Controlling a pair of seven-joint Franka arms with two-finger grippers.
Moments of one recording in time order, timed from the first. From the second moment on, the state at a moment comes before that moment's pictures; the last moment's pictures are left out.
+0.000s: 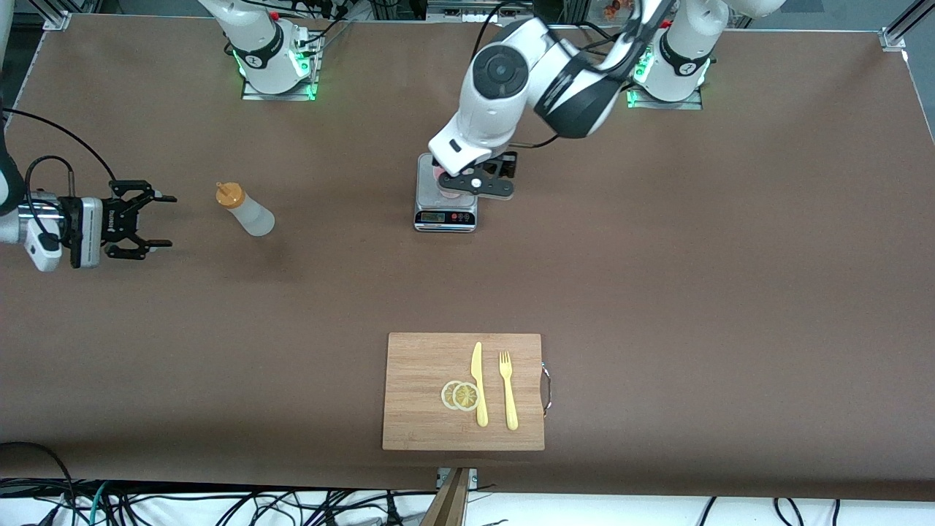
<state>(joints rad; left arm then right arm) -0.83 0.37 0.07 -1.59 -0.21 1.94 -0.63 -0.31 0.45 -0.09 -1.80 0.56 1.57 -1.79</state>
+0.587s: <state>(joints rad) -0.42 0.16 0.14 -1.54 -0.18 1.67 -0.37 -0.35 0.64 -0.19 -1.89 0.82 1.46 -2.49</state>
